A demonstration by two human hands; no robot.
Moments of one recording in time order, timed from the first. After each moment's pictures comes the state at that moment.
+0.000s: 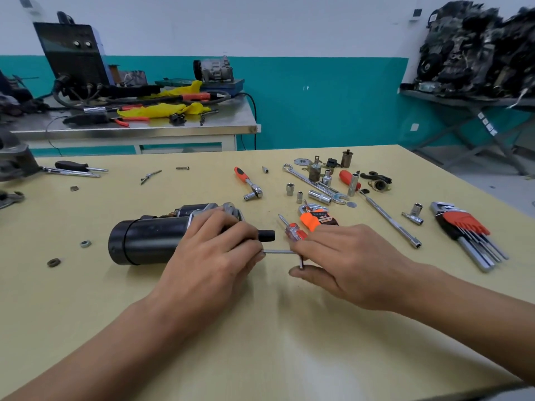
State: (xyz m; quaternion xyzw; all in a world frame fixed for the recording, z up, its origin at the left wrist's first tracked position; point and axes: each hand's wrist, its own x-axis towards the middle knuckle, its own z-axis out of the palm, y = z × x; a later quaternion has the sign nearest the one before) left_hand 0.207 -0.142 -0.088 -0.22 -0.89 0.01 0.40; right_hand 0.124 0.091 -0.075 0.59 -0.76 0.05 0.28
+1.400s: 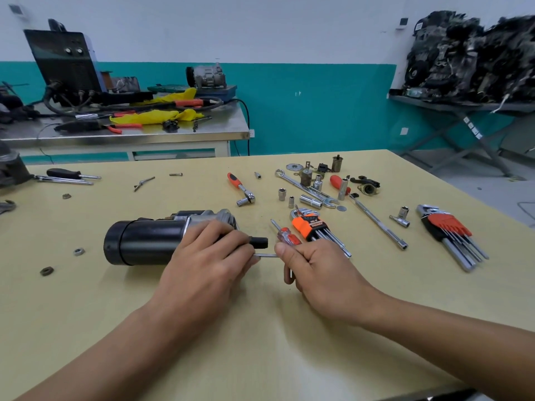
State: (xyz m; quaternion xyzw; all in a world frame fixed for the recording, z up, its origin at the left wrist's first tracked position) left_hand 0.203 -0.140 -0.093 -0.20 -0.87 0.06 0.44; right_hand 0.149 0.057 -0.093 0.28 -0.84 0.46 -0.02
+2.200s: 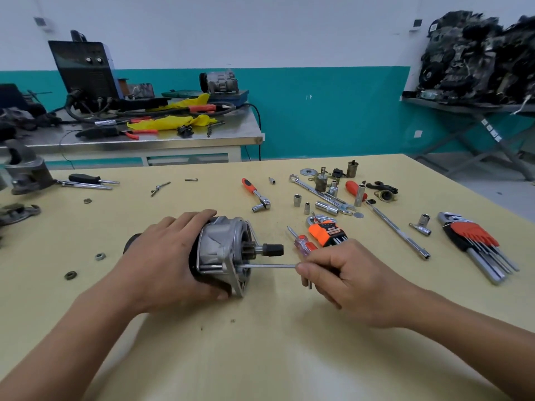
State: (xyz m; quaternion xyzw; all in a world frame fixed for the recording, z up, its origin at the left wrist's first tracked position) left_hand 0.209 -0.212 -0.064 0.00 -0.99 -0.06 0.12; right_hand 0.142 0.073 -0.074 0.41 -0.81 0.41 -0.06
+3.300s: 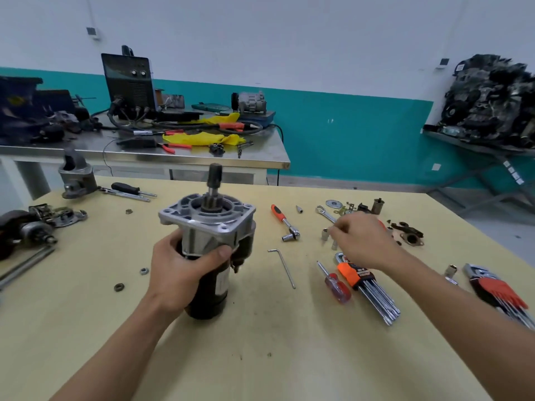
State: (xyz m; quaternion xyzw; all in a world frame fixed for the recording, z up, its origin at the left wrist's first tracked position) left_hand 0.209 -0.239 -0.065 0.00 -0.66 -0.67 0.34; right_hand 0.046 0.015 -0.019 0.24 -0.94 0.23 0.04
